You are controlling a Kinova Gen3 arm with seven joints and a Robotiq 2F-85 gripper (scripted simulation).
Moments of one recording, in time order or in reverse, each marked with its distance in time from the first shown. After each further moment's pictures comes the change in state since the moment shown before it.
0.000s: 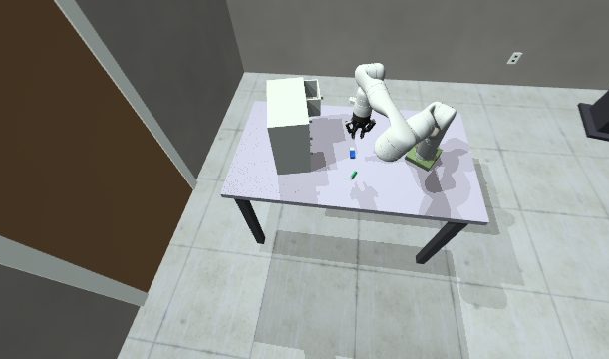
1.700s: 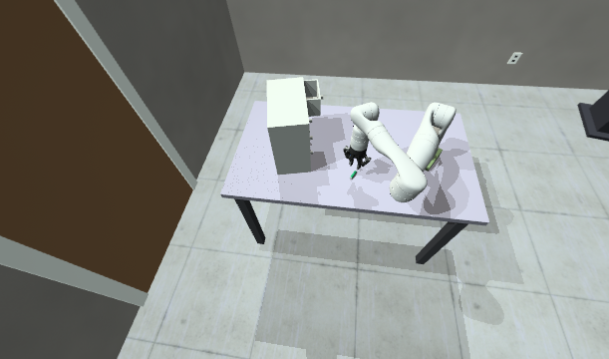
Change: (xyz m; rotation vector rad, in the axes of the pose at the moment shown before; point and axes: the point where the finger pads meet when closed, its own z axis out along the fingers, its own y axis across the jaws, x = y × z) arm -0.090 -0.014 0.102 -0.016 0.017 0.693
